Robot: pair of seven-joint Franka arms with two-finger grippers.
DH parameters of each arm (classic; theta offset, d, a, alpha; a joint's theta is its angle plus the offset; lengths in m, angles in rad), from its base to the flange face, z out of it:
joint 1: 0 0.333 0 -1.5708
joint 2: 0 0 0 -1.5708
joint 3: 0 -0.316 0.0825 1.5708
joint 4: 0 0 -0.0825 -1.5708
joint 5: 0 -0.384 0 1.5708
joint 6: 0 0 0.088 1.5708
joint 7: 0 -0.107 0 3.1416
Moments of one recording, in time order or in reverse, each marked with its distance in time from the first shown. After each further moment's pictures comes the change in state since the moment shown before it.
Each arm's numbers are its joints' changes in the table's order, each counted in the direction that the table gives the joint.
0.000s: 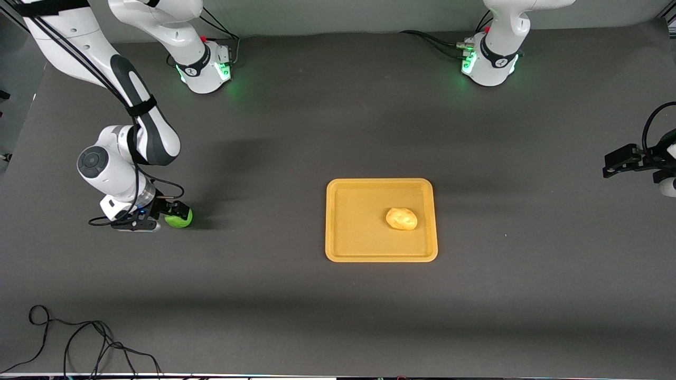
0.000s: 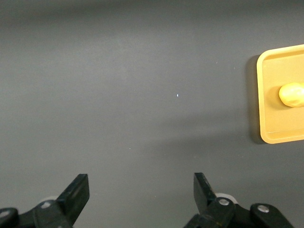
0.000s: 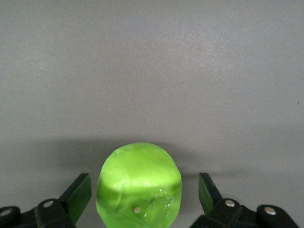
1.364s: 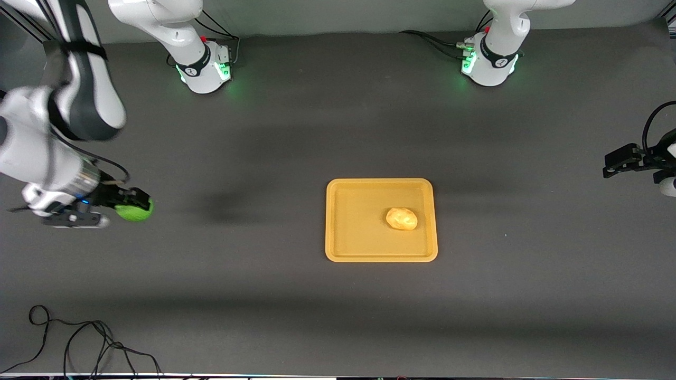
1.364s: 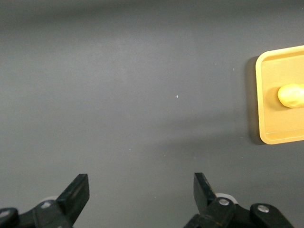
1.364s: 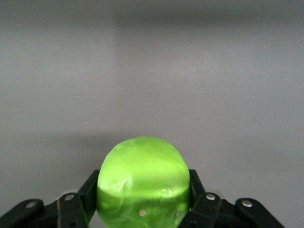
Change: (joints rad) left arm 0.000 0.000 0.002 -0.005 0.000 0.000 0.000; right arm 0.047 -0.246 -0.005 -0.439 -0.002 0.746 -0.016
